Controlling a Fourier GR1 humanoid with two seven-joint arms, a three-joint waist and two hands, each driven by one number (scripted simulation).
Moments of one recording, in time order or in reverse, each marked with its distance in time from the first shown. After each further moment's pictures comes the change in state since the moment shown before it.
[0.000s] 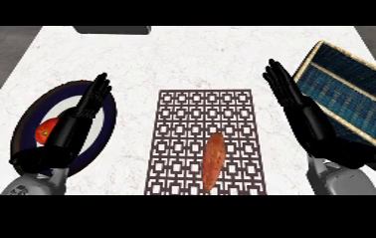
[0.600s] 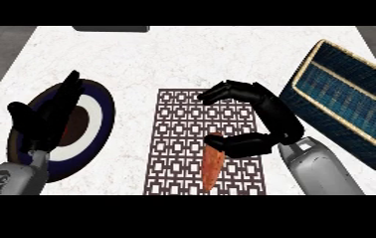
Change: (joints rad) left arm -0.039 0.036 0.132 0.176 0.064 0.041 0.228; right arm -0.223 0.029 0.154 0.041 0.202 0.078 -0.110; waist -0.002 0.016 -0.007
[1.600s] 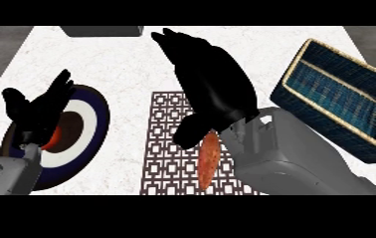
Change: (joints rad) left arm -0.031 0.008 0.059 0.077 0.009 -0.013 0.074; right arm -0.507 0.089 0.147 -0.064 0.417 0.137 1.120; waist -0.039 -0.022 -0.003
